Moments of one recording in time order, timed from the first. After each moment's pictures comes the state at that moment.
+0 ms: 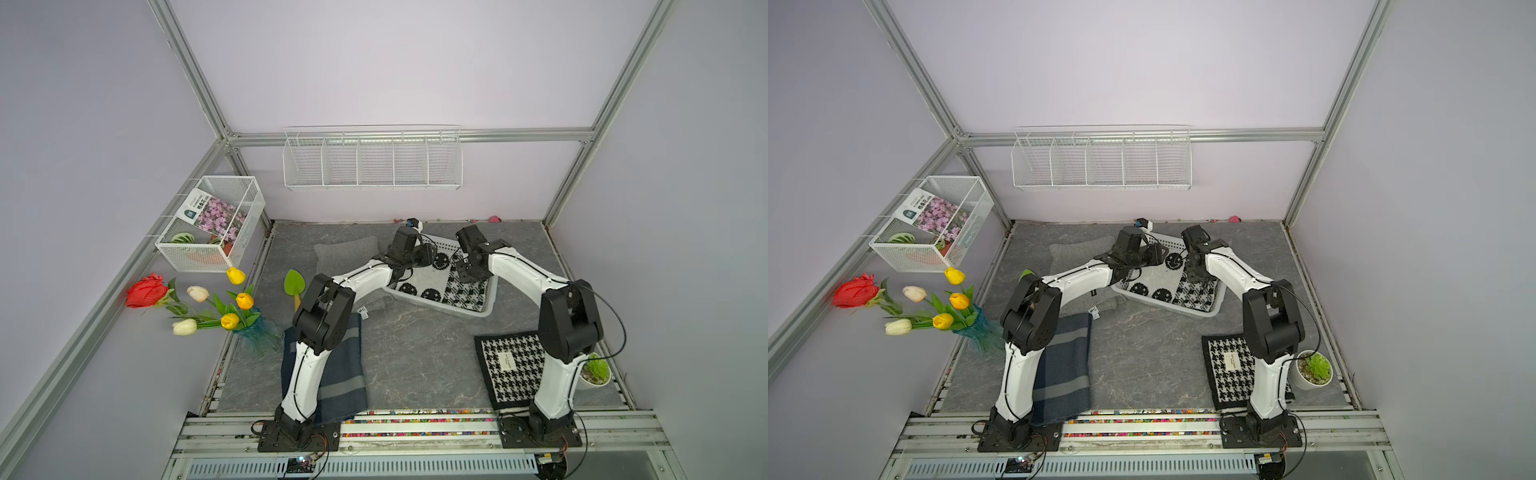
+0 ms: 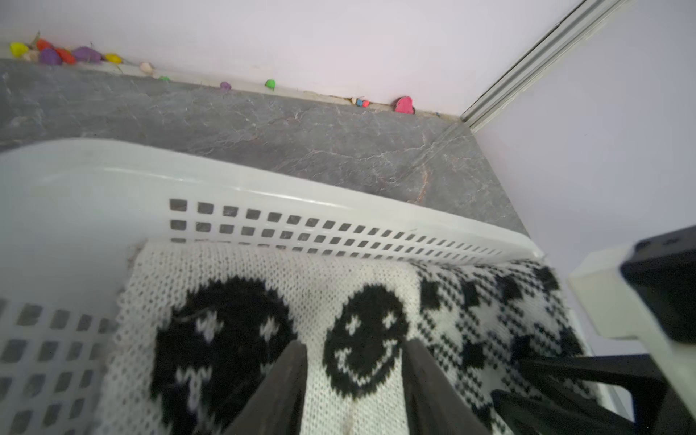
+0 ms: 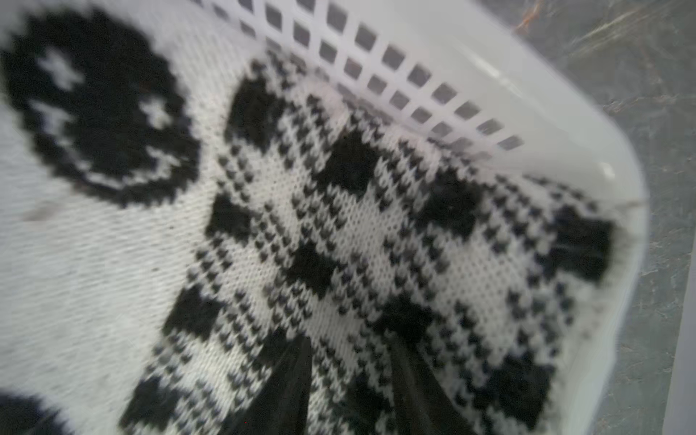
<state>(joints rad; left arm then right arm) -0.65 2.20 1.63 0.04 0.16 -0.50 0.37 1.96 1.52 -0.80 0.28 0.13</state>
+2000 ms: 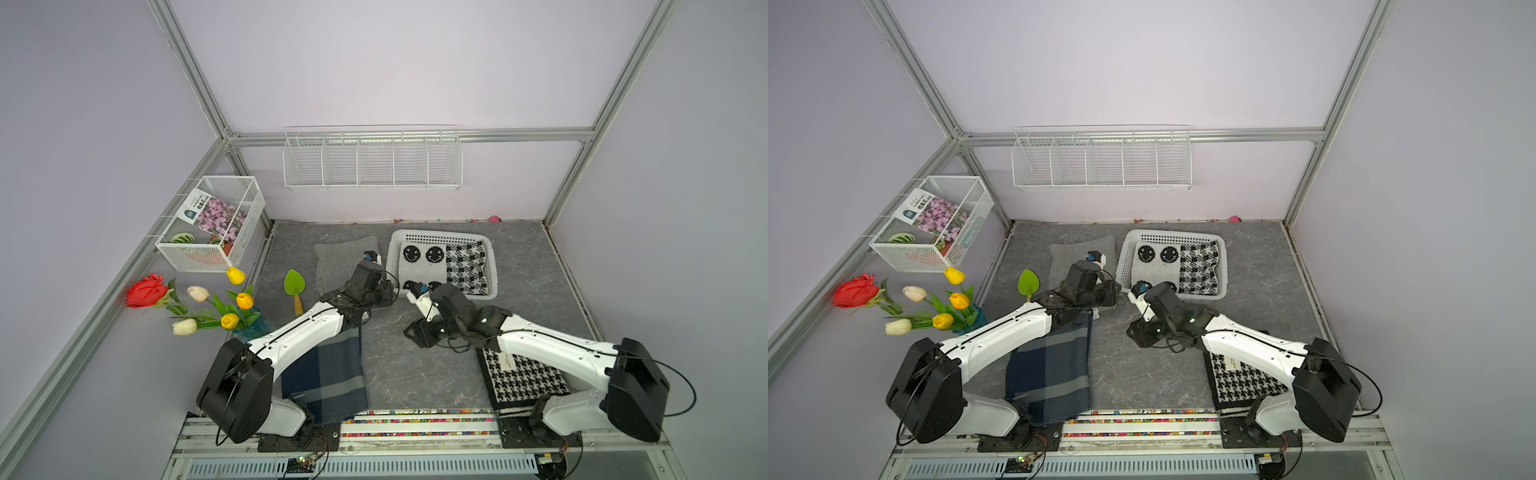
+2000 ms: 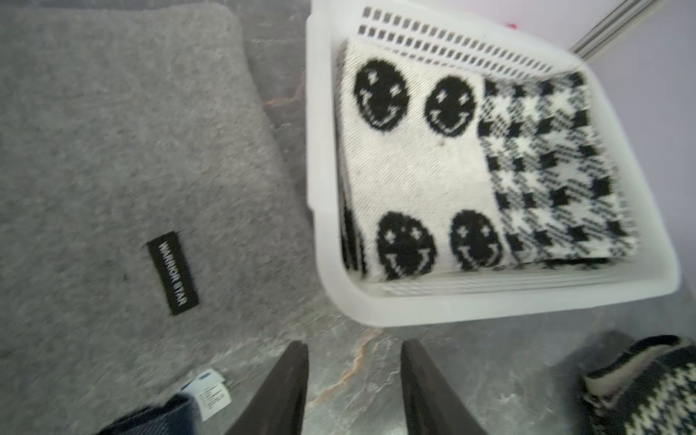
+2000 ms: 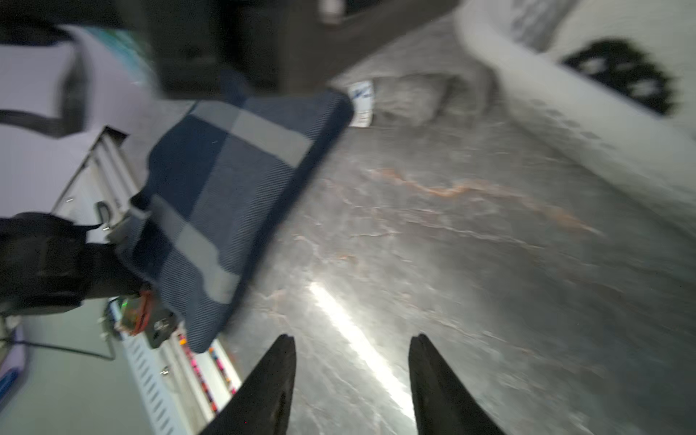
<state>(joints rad) -0.65 1.43 0.92 -0.22 -0.09 -0.48 0.93 1.45 0.95 -0.32 -0.24 0.36</state>
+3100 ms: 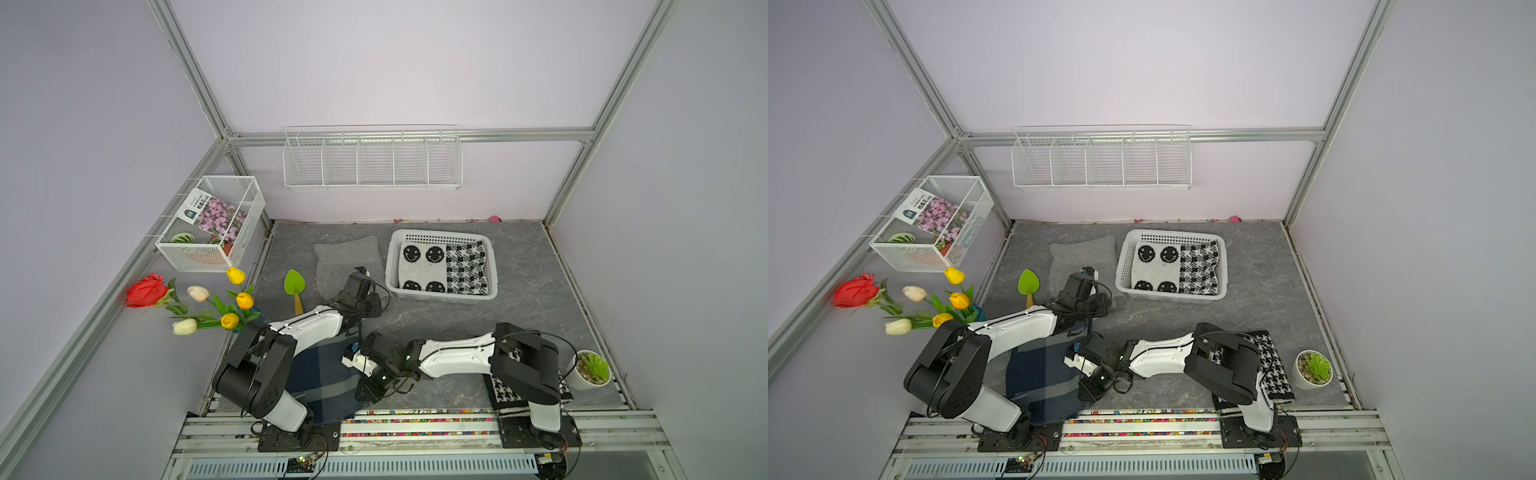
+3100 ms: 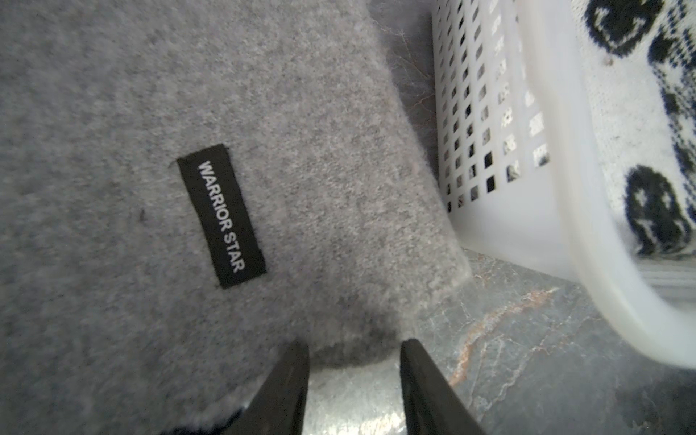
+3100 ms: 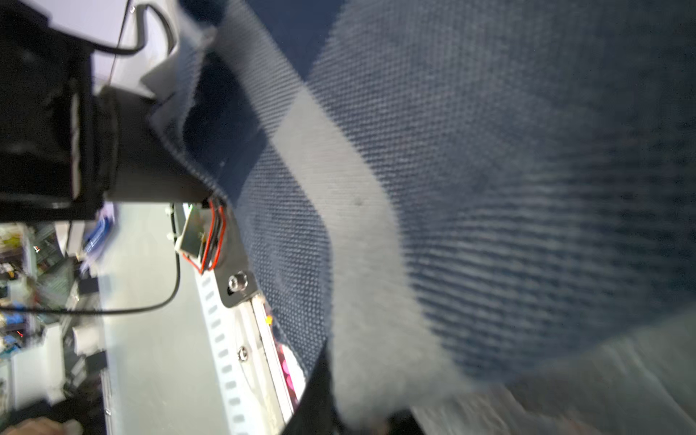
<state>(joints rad) -0.54 1.56 0.77 -0.06 0.00 -0.46 1.22 1.97 1.14 -0.15 -0.47 0.44</state>
